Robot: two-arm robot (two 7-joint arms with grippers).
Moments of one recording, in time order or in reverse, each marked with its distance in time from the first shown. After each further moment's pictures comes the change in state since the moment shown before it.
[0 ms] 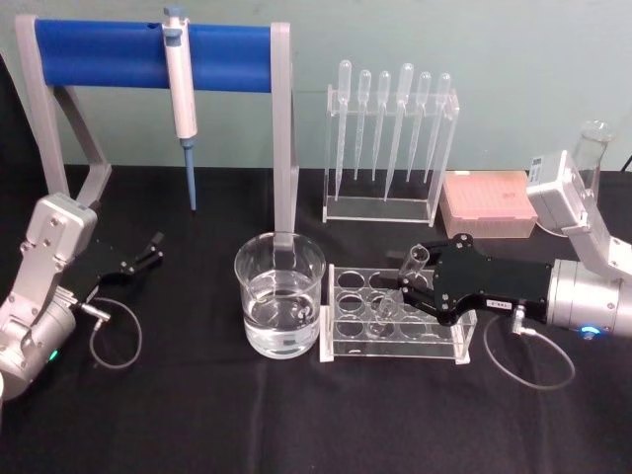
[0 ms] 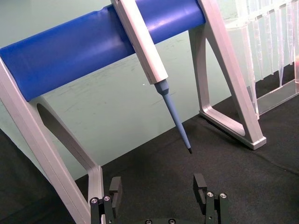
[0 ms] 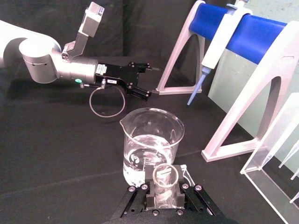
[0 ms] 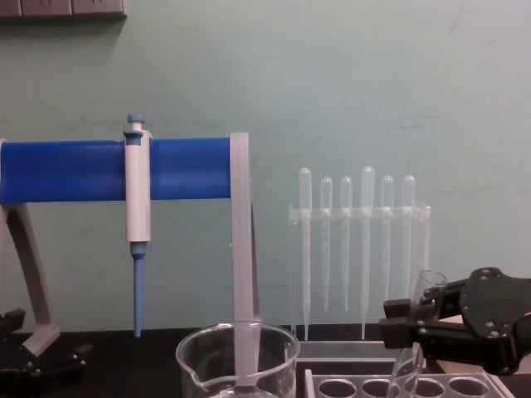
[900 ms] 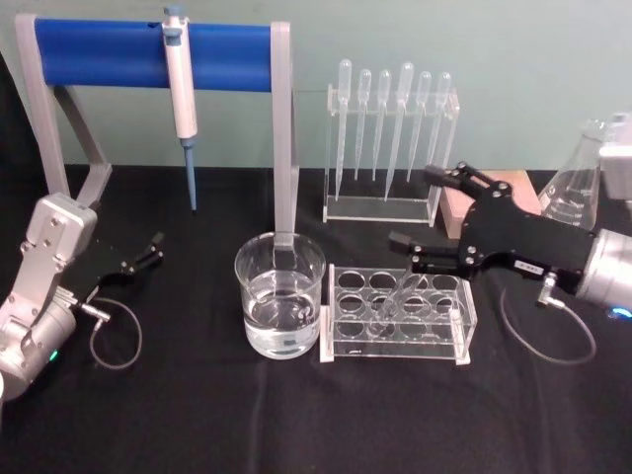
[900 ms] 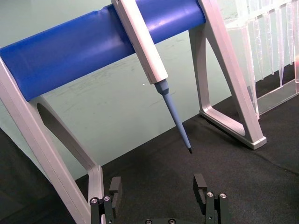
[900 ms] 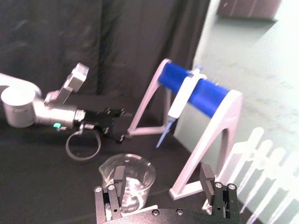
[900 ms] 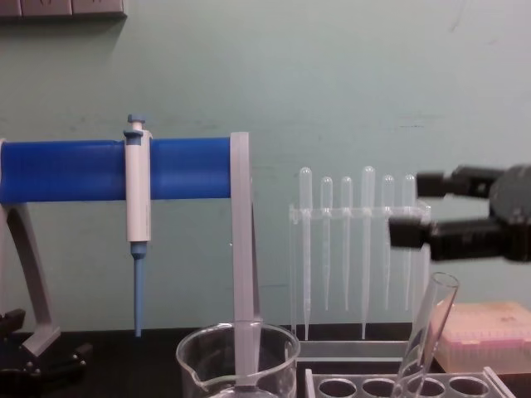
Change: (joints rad) left arm 0.000 0.000 0.000 0.000 0.000 0.000 0.000; right arm -0.127 0.041 0.148 -0.190 0.031 -0.058 -0.141
